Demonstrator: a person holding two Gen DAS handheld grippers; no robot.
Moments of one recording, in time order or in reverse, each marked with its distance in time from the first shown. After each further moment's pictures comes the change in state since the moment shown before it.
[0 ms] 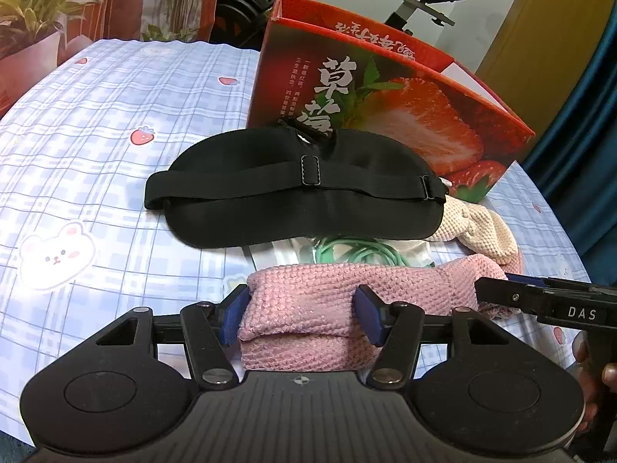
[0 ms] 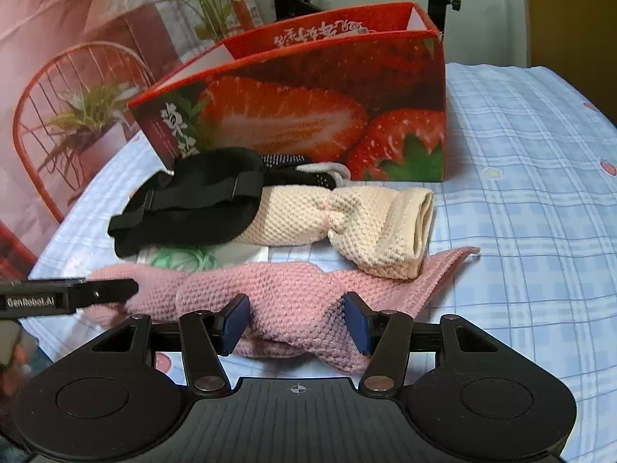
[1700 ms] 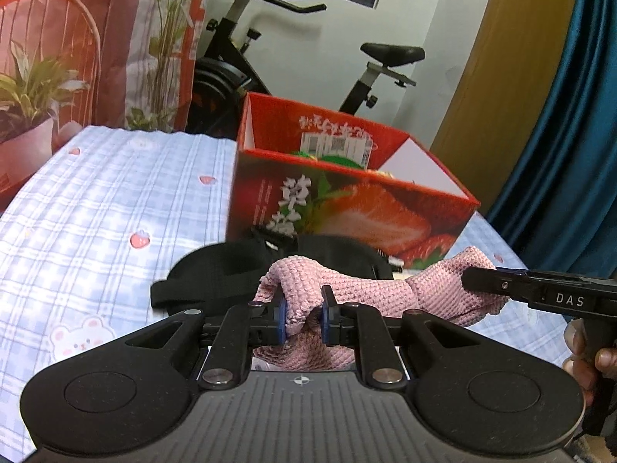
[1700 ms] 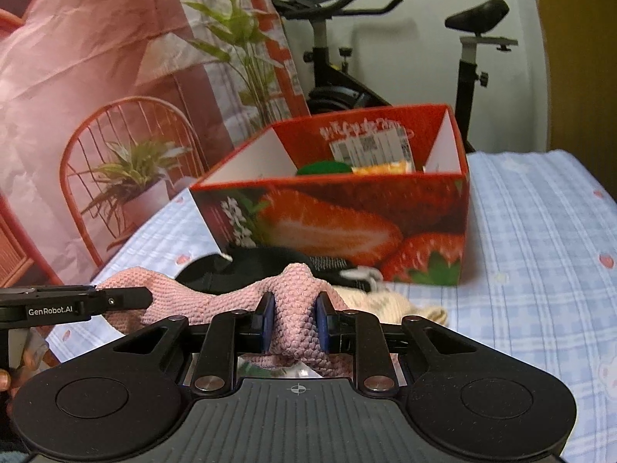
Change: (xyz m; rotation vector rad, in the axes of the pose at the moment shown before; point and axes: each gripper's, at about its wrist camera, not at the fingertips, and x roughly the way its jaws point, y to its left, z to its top) left arm -0.064 -0.011 0.030 0.079 -0.212 -0.053; right arm -0.057 0.026 0.035 -0.085 -0.201 0.085
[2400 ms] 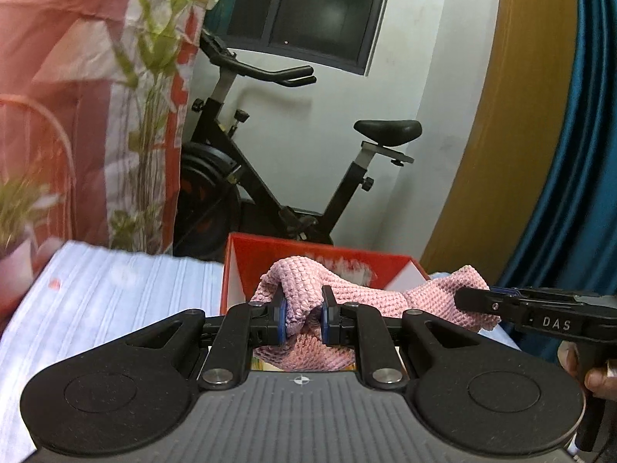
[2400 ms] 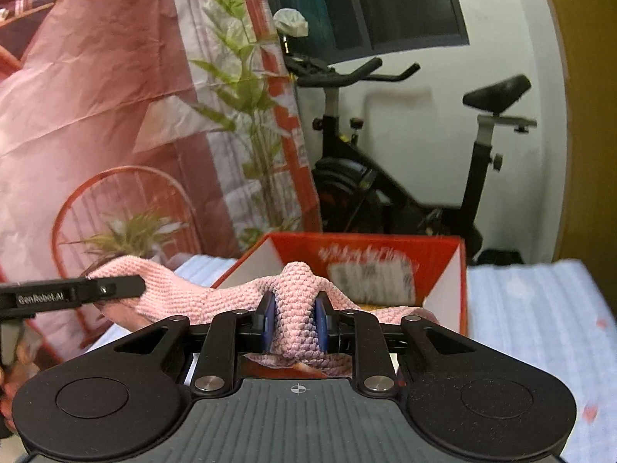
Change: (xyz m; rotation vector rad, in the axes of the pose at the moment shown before) left arm 0.040 -0.020 0.141 0.066 -0.182 0.007; right arm 0.021 -0.014 0.134 -0.086 -0.149 -0.012
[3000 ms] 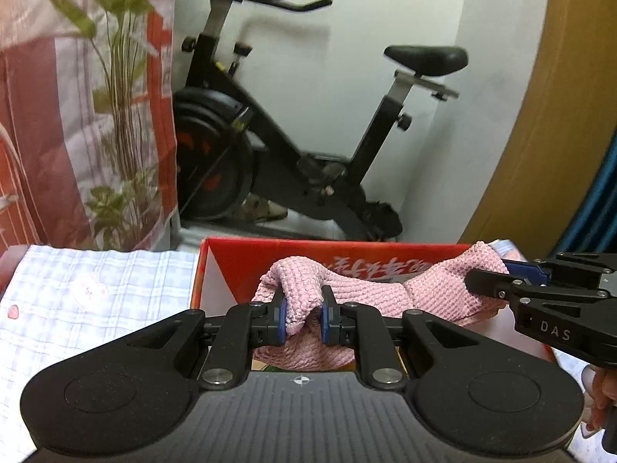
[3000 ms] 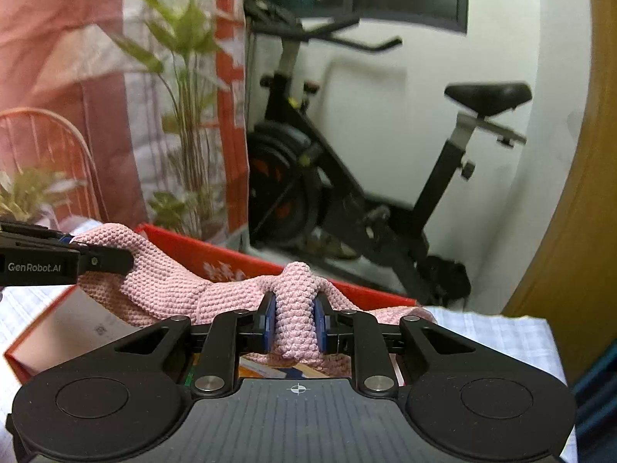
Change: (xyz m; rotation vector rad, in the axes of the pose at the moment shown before) left arm 0.167 0.008 0.034 0.030 0.227 0.081; right arm 0.160 -0.058 0.049 -0.141 0.163 -0.218
